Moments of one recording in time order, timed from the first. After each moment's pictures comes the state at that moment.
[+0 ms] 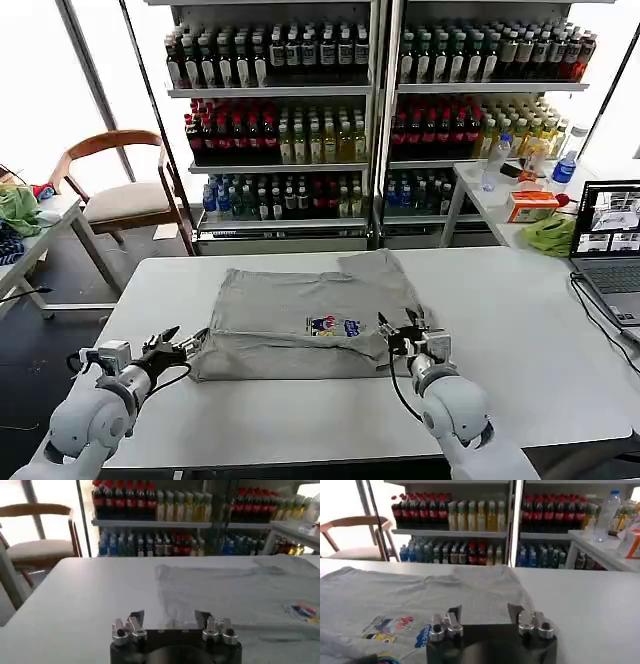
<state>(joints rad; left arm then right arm) 1.27 -0.94 -0.56 -1.90 -0.71 0.58 -0.06 -1.10 1.21 0.25 1.94 0.44 -0.58 0.26</state>
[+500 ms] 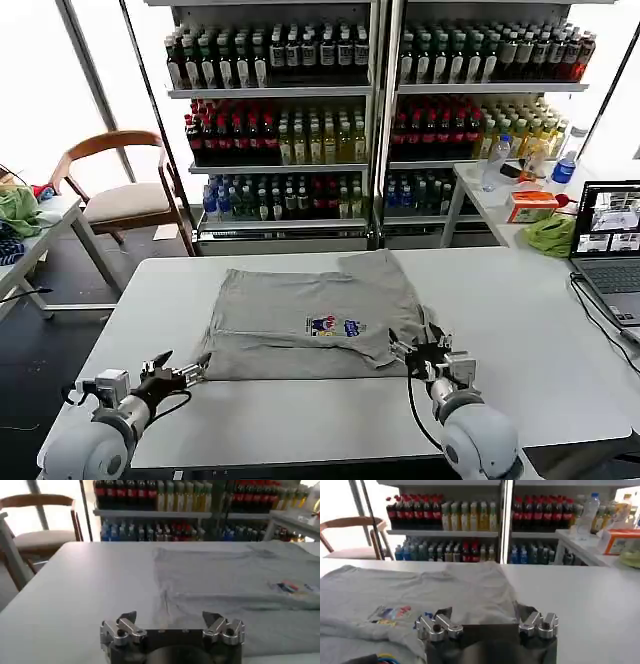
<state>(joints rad) 1.43 -1.00 -0.59 -2.01 -0.68 0.58 -0.09 -1.30 1.17 0.32 2.08 0.46 -0.58 0.33</state>
